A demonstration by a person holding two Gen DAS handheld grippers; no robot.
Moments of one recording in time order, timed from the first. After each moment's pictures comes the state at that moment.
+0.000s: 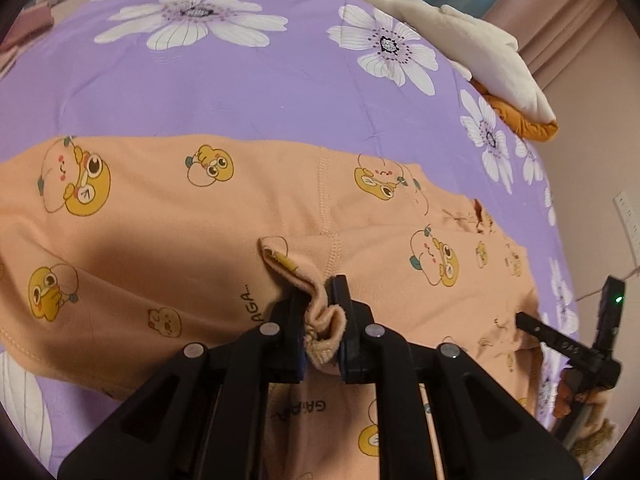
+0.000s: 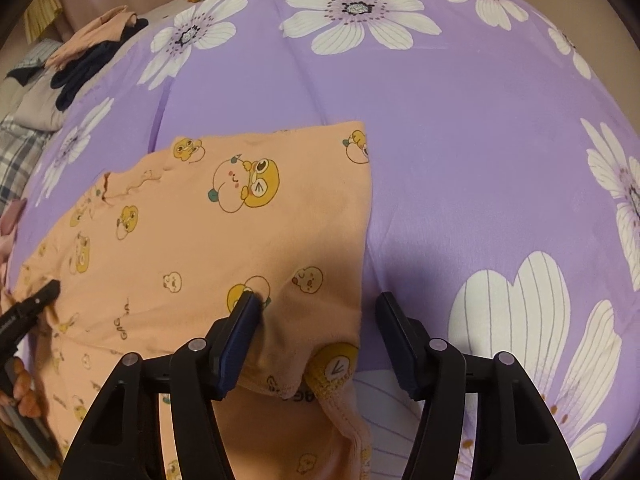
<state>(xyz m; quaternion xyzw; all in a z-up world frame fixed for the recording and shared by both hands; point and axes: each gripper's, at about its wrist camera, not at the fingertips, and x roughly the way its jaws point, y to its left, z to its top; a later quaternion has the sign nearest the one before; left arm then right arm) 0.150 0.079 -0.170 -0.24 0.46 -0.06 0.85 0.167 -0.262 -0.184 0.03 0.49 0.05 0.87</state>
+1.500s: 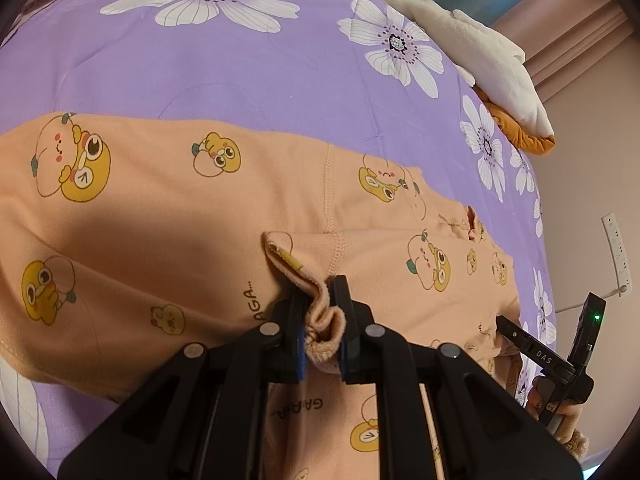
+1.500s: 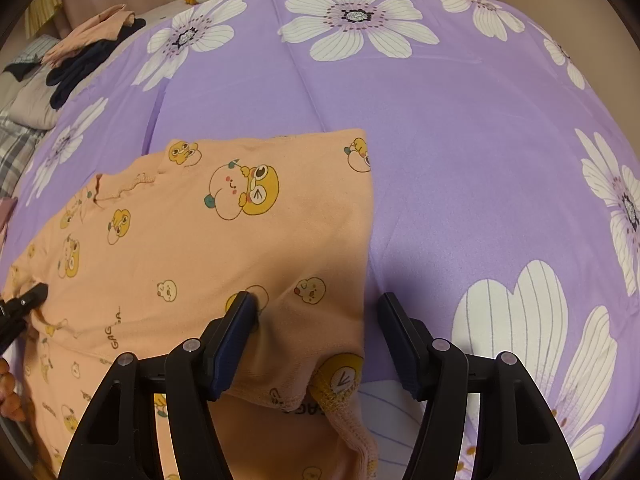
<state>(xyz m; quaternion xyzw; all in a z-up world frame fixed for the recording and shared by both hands) 0.150 0.088 -0.171 -0.28 0.48 -0.07 0.83 0.171 -0.251 -0.186 0.02 0.48 0.04 0.88</state>
